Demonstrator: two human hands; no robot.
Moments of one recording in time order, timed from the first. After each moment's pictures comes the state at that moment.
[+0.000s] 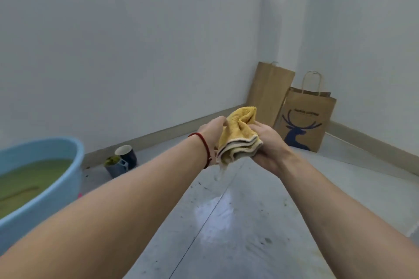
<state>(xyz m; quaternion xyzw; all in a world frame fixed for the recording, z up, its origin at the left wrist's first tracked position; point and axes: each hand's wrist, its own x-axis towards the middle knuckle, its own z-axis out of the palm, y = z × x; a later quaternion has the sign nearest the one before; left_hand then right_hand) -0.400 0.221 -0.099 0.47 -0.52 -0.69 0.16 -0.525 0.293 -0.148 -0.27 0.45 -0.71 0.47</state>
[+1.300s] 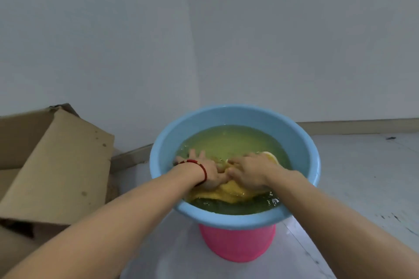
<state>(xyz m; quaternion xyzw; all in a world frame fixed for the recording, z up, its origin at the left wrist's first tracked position) 0.112 -0.061 -0.221 0.62 -0.74 -0.14 -0.23 -0.052 -0.033 -0.217 -0.73 0.65 0.05 0.20</state>
